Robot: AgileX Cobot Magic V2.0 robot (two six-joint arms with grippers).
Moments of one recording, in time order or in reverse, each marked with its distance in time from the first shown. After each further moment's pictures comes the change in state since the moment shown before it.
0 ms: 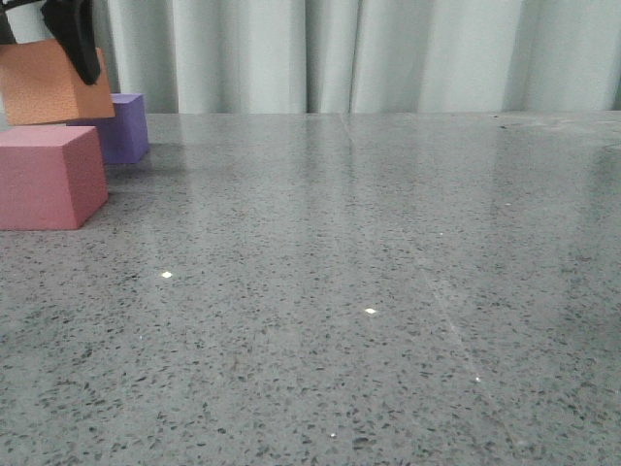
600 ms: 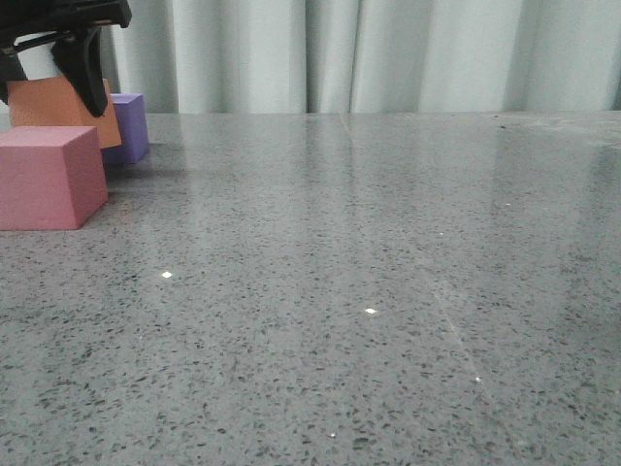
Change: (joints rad) left arm -0.004 0.000 0.109 0.004 -0.126 -0.010; right arm 0.000 0.000 0.000 -0.002 0.000 0.000
